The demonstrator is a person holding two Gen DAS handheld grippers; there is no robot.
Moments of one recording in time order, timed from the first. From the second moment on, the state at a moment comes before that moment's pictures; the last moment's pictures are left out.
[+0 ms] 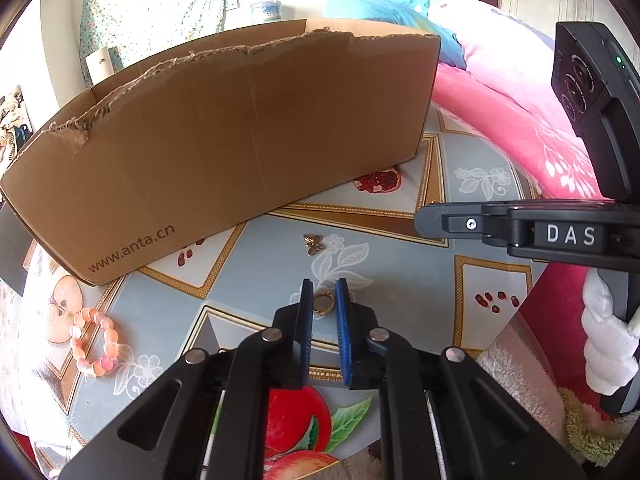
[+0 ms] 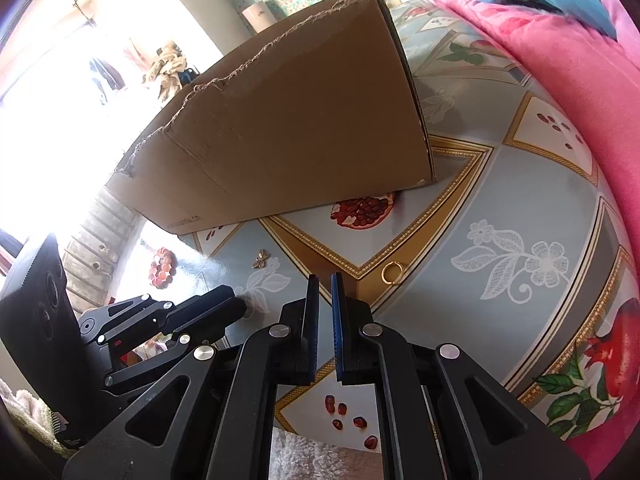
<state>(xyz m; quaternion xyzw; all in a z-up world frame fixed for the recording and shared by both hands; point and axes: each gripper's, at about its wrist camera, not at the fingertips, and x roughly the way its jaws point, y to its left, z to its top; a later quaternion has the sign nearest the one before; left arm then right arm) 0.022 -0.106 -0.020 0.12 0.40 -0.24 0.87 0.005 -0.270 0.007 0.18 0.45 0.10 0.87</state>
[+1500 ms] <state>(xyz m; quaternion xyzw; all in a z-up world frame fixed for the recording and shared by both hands) 0.018 -0.099 -0.017 0.11 0.41 -0.25 0.87 0.013 -0.260 0.009 0.03 0.45 0.13 0.88</state>
